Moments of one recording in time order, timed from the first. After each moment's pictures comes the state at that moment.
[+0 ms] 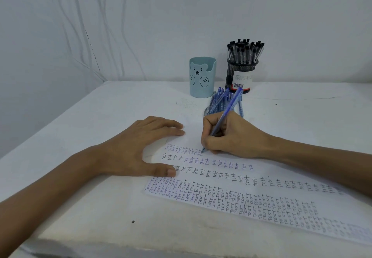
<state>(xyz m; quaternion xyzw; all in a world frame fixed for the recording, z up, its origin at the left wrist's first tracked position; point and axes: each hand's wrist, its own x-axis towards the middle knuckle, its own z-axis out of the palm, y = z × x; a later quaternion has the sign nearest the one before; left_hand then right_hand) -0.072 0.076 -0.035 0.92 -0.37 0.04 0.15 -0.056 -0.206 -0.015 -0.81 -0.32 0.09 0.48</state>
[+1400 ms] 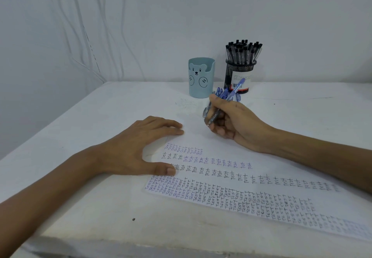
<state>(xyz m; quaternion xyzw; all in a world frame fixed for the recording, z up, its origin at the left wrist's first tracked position) -0.072 0.075 -0.035 0.91 -0.38 0.04 0.15 -0.038 -0.204 -0.015 -0.69 -0.15 0.14 0.69</state>
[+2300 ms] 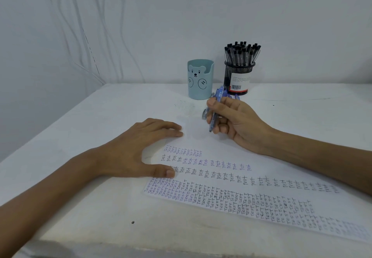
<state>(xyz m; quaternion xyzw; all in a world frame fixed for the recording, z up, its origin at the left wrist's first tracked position) -0.071 0.076 -0.036 0.92 -0.37 0.03 0.15 -0.036 -0.205 -0.016 -0.62 -0.16 0.10 0.76</state>
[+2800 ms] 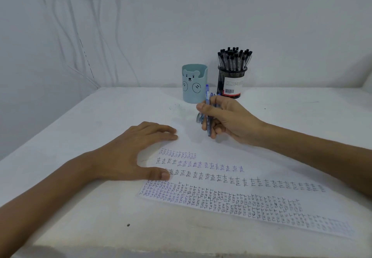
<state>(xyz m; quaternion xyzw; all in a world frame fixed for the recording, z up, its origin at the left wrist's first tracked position) -0.072 0.076 -0.036 0.91 -0.37 0.03 0.16 -0.027 -0.208 -0.002 -0.73 -0.17 0.09 0.66</state>
